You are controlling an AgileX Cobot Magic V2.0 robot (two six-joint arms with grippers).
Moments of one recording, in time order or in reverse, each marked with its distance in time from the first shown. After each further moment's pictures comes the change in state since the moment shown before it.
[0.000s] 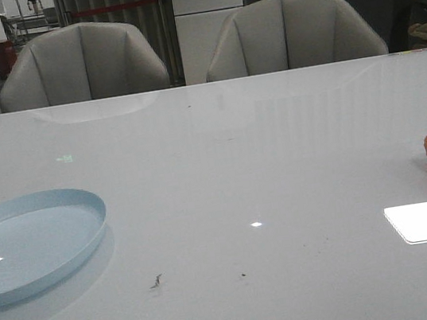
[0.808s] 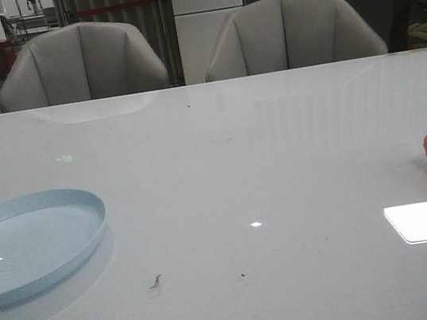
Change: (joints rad) left arm 0.000 0.000 -0.297 0.107 -0.242 0.000; right arm 0.000 0.029 -0.436 0.002 -0.231 0.008
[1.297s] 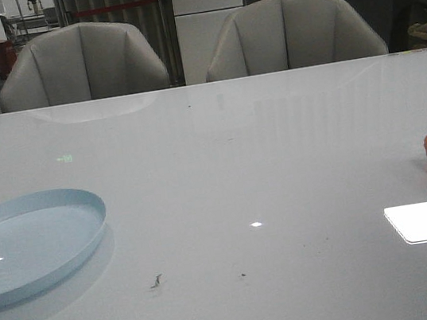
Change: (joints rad) left arm 0.000 0.405 -0.474 0.023 0.337 0.000; right arm 0.000 0.463 -0.400 0.000 0.283 0.002
